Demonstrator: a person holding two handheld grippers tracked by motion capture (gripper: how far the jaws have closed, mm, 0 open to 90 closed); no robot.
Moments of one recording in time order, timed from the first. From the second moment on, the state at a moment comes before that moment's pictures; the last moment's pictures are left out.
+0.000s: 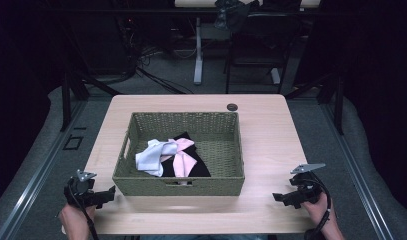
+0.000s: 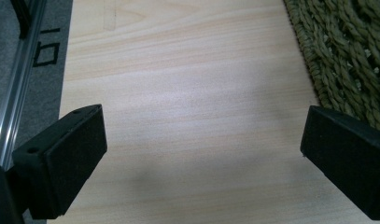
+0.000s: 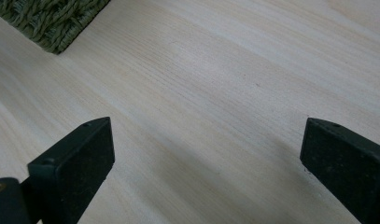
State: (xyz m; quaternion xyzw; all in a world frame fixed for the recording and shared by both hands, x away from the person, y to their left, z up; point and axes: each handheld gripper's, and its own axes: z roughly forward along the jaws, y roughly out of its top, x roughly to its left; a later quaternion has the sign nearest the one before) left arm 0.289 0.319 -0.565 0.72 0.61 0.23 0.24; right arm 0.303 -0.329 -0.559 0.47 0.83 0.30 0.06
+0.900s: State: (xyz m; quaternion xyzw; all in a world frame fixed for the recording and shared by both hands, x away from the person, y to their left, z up) left arm 0.286 0.329 -0.543 0.72 0.61 0.23 0.25; right arm 0.303 -0.328 -0.560 0.47 0.83 0.30 0.06
